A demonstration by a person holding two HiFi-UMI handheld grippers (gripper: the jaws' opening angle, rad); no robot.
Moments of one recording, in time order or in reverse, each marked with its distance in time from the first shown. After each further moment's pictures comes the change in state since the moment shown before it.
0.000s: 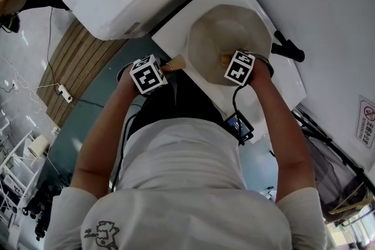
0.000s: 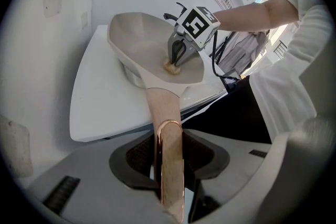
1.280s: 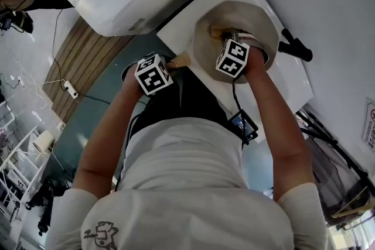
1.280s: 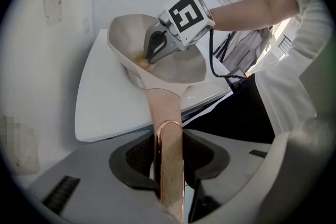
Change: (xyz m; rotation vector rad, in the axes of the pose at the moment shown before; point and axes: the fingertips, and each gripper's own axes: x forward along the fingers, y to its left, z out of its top) left arm 0.001 0.003 0.000 0.012 -0.003 0.068; right arm -0.024 -0.064 0.085 -0.104 -0.194 -0.366
